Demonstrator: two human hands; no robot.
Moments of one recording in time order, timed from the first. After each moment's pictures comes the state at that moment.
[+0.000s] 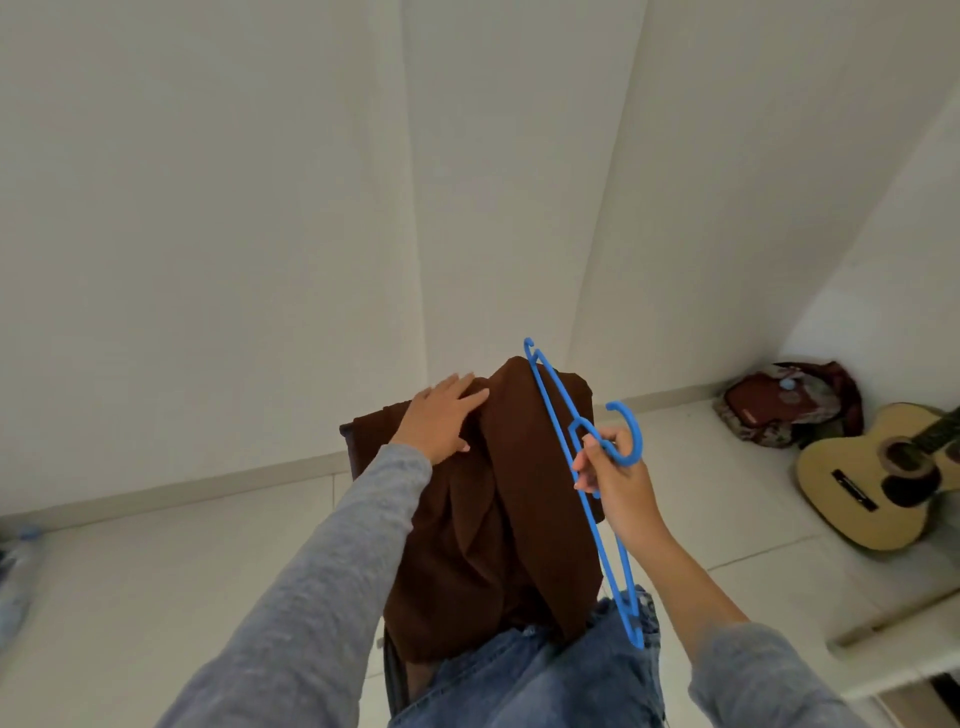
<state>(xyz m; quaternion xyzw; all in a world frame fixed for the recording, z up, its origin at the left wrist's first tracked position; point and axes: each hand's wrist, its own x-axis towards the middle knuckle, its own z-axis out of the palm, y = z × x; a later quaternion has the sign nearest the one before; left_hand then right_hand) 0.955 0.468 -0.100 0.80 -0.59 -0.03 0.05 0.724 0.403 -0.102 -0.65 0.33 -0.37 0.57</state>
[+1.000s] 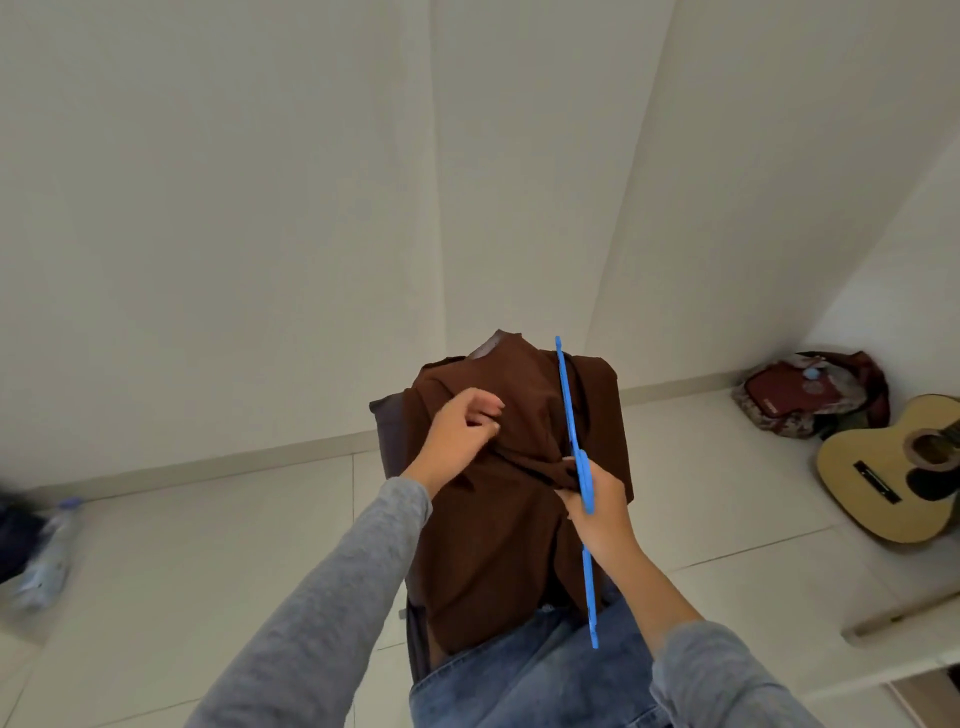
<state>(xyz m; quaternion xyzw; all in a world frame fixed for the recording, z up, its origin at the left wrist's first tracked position) 0.919 0.515 -0.103 0.70 -0.39 -0.25 0.54 0.742 0.444 -0.143 -0.75 0.39 -0.28 0.45</state>
